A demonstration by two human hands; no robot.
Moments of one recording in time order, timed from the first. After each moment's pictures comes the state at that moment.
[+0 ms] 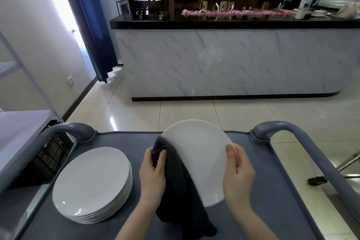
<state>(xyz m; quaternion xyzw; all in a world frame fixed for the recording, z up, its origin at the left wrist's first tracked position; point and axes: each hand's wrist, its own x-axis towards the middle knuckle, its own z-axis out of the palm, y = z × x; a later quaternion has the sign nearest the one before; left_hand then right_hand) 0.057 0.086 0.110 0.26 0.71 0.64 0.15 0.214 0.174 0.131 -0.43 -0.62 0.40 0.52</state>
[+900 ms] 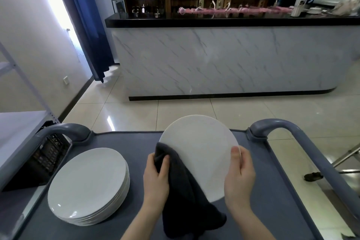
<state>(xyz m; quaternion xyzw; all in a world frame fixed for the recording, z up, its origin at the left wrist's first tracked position) 0.069 0.089 0.099 0.25 0.71 0.63 0.18 0.218 0.178 0.130 -0.45 -0.56 0.43 0.54</state>
